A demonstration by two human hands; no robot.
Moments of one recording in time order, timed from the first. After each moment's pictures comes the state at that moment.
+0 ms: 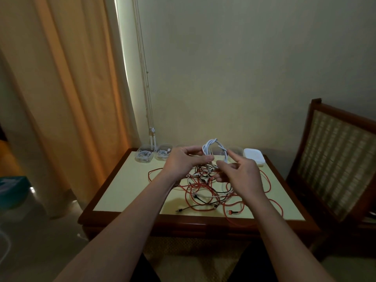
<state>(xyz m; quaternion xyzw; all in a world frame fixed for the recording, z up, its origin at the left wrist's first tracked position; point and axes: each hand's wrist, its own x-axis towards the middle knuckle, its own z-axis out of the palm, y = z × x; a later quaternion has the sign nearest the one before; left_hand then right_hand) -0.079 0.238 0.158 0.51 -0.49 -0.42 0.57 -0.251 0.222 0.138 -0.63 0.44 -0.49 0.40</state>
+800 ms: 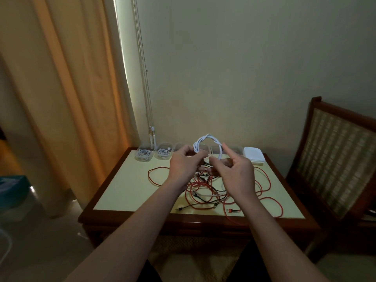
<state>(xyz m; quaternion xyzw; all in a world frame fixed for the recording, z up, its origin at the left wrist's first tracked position) -0.095 0.231 0.139 0.53 -0.41 -0.38 0.63 -0.234 0.220 0.128 -0.64 0.45 -0.53 0.31</state>
